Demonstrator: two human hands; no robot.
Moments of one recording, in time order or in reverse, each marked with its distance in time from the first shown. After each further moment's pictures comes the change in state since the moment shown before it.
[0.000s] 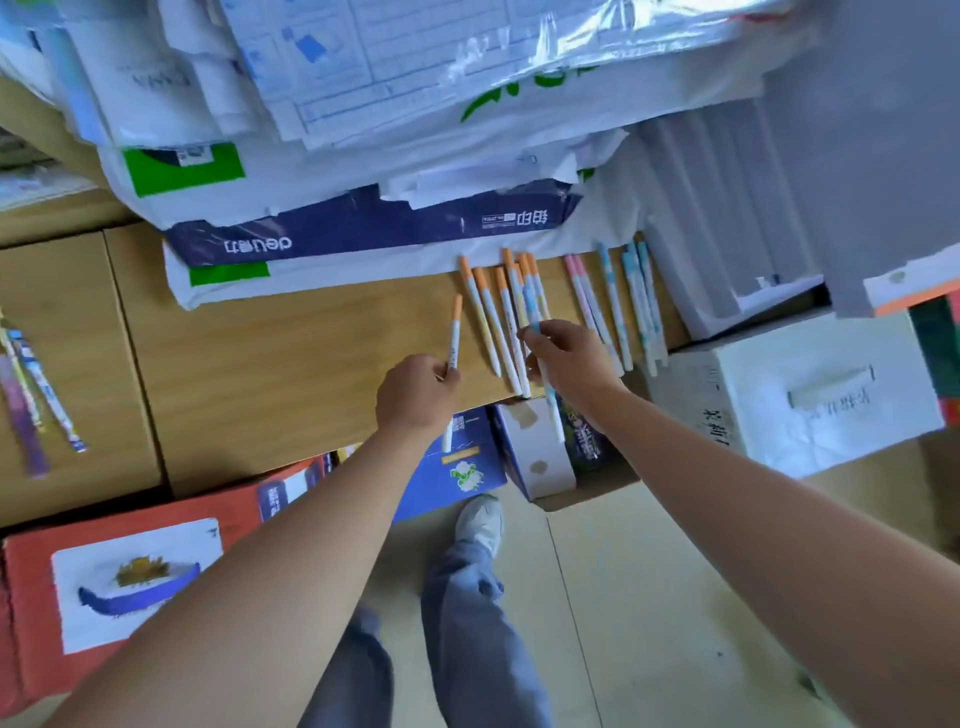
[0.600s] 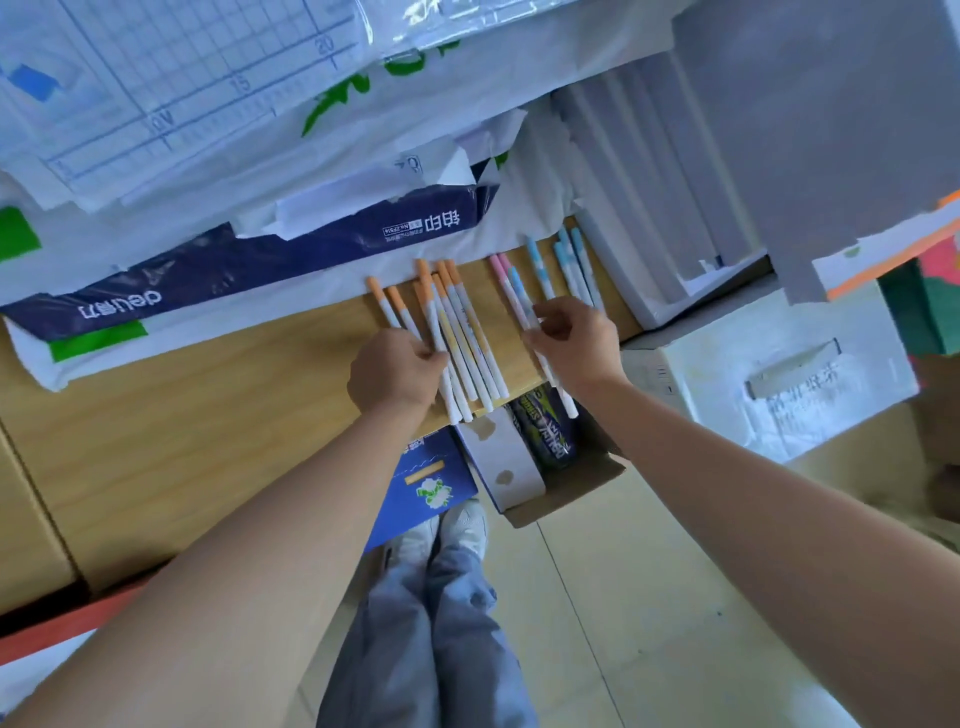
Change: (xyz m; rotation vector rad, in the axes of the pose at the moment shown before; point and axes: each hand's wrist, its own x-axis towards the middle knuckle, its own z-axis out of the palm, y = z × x) left_hand 0.058 0.071 0.043 0.155 0.060 -0.024; right_hand 0.050 0.040 -0.067 -0.166 0.244 -0.049
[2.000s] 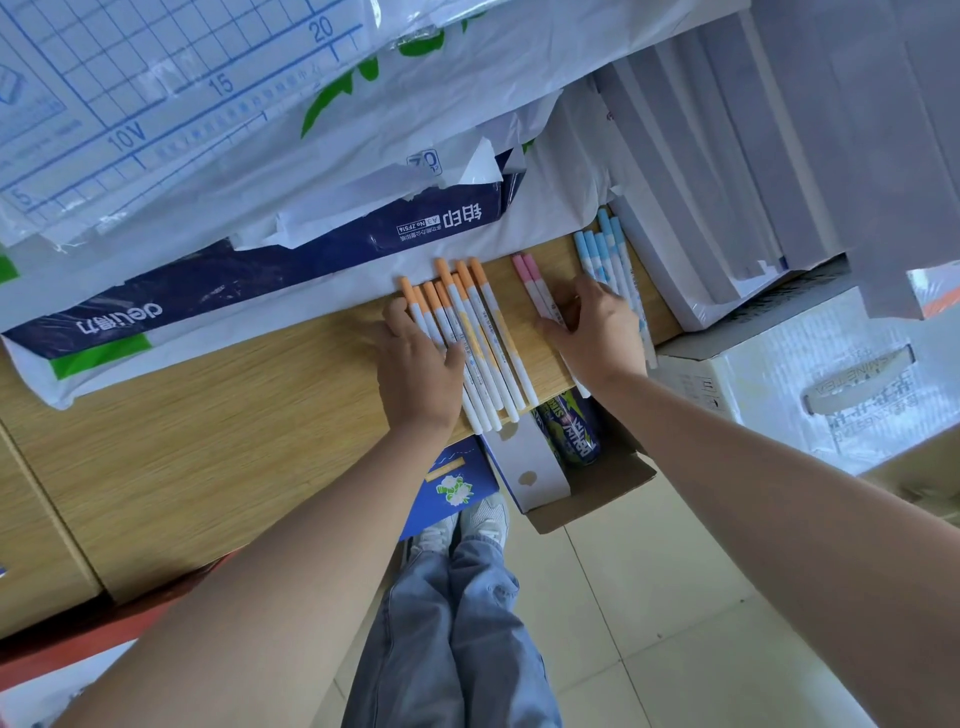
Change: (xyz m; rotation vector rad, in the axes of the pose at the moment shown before) left_hand 0.022 -0.011 0.026 -0.124 0.192 0.144; right_hand 0.041 0.018 0.025 -0.336 0.039 -0.156
